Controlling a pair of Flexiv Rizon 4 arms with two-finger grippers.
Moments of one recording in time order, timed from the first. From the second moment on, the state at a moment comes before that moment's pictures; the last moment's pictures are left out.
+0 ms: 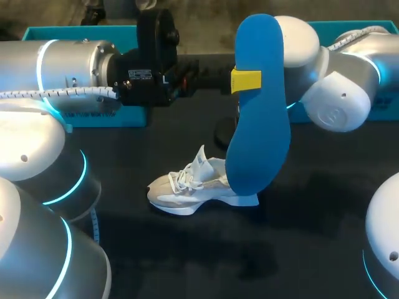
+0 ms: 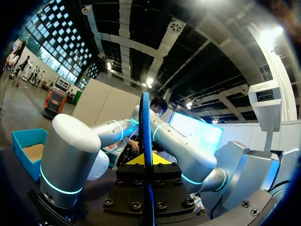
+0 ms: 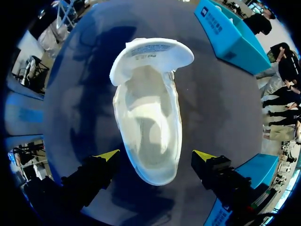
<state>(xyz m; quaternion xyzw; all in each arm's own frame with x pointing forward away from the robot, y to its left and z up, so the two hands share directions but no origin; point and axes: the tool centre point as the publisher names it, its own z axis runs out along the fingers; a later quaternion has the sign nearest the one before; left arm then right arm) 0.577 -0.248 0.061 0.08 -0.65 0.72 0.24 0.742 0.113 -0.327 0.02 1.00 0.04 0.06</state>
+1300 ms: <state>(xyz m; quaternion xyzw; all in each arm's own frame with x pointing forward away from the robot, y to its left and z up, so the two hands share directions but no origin) 0.577 -0.248 0.061 0.08 -0.65 0.72 0.24 0.781 0.145 -0.347 -0.02 1.00 0.03 0.06</state>
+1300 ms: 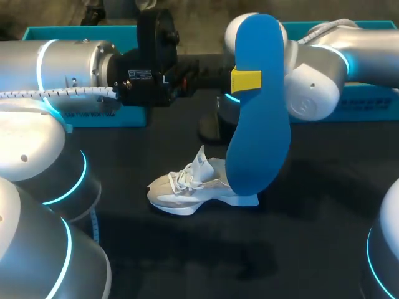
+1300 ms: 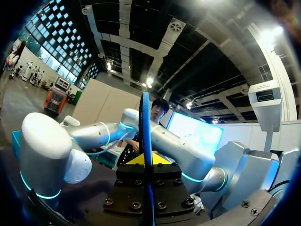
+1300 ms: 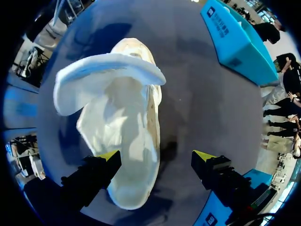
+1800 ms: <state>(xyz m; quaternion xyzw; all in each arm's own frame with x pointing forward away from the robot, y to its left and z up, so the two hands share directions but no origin) 0.577 -0.248 0.061 0.08 -0.65 0.72 0.24 0.790 0.157 -0.383 -0.01 1.00 0.02 0.04</state>
